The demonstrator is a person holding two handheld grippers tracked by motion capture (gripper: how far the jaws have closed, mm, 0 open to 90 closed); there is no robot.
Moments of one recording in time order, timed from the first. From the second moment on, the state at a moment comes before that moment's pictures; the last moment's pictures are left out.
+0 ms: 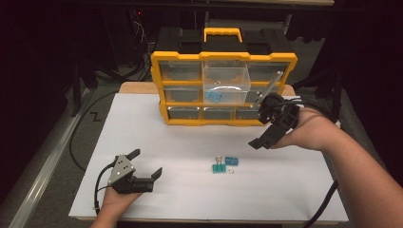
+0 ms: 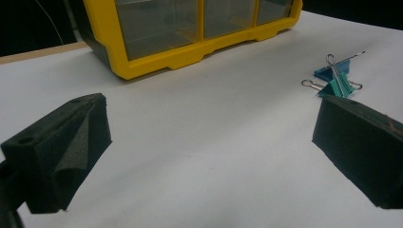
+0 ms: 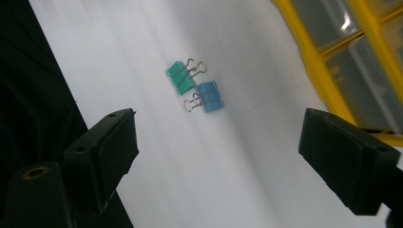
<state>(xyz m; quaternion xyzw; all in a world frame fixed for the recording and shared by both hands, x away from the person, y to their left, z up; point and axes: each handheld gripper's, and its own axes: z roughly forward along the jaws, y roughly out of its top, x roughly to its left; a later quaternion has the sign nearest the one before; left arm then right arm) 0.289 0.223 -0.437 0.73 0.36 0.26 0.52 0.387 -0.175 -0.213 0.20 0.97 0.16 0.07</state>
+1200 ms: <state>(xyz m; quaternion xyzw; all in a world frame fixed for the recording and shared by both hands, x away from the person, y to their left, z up) 0.289 0.223 -0.438 0.73 0.36 0.25 0.52 0.395 -0.158 -0.376 0.21 0.96 0.16 0.03</state>
